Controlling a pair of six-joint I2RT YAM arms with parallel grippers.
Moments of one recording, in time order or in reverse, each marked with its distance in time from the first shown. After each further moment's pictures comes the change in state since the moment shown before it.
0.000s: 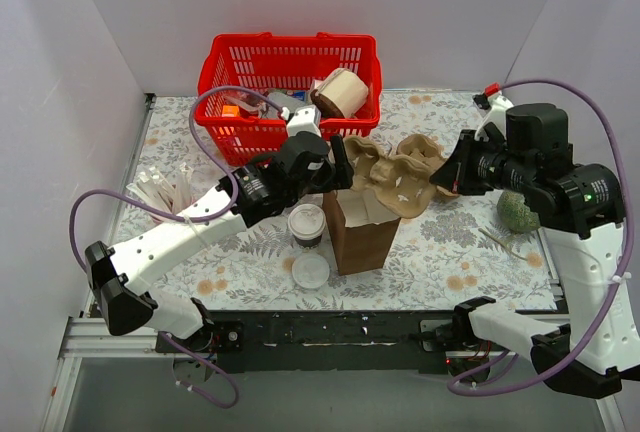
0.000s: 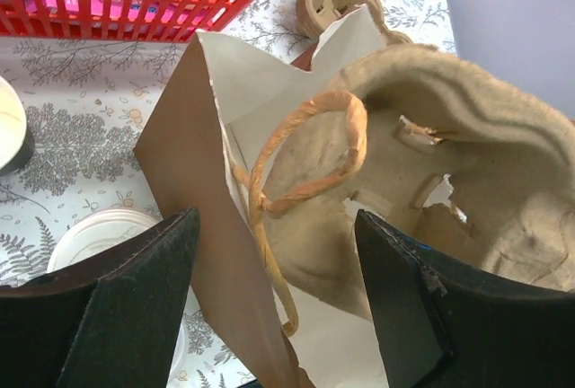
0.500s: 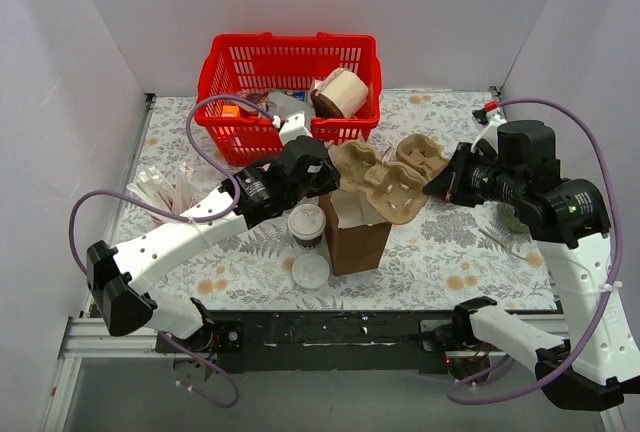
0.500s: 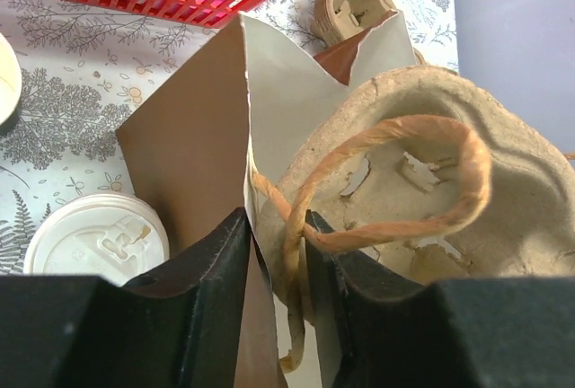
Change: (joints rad) left arm 0.018 -0.008 -0.072 0.025 -0.016 -0.144; right arm 0.000 -0.092 -0.220 0.111 -0.016 0.146
